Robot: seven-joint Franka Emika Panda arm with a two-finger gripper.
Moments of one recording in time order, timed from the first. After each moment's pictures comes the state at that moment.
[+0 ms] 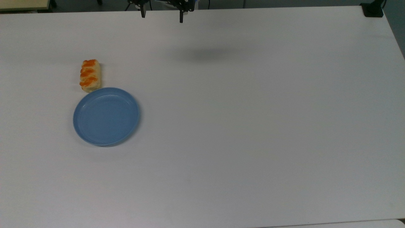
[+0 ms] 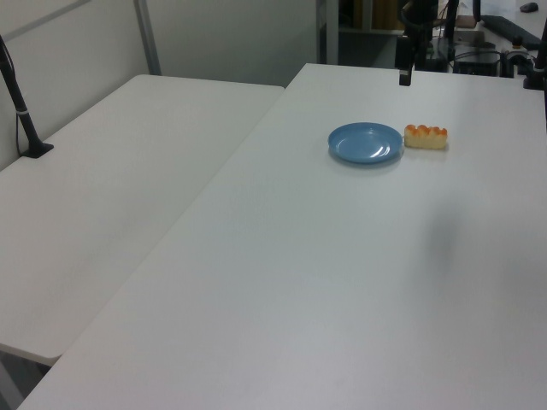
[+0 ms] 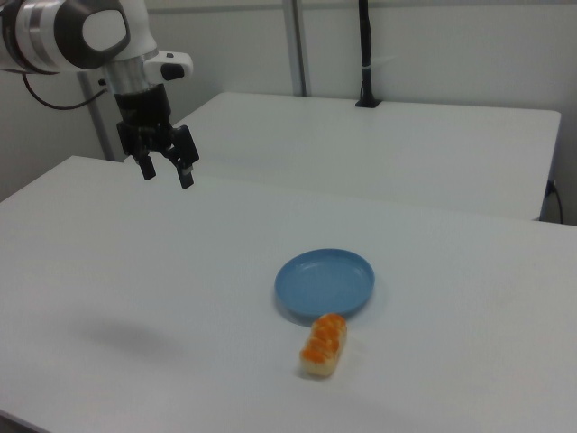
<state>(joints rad) 0.12 -0.04 -0.07 -1.70 -0.07 1.66 0.14</state>
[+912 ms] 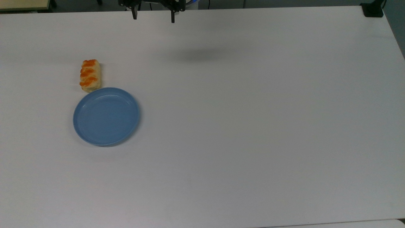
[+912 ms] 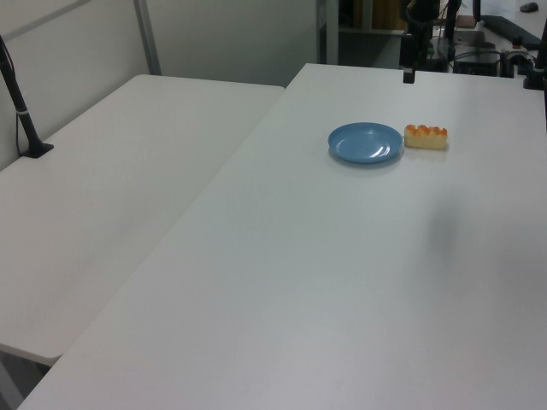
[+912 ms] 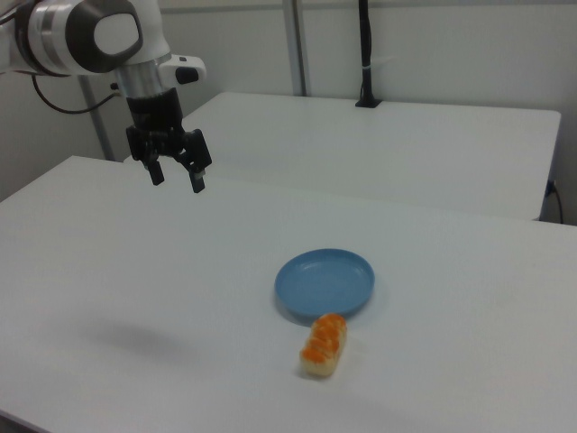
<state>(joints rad) 0.11 -0.03 -0.09 -1.71 -0.07 1.66 0.04</state>
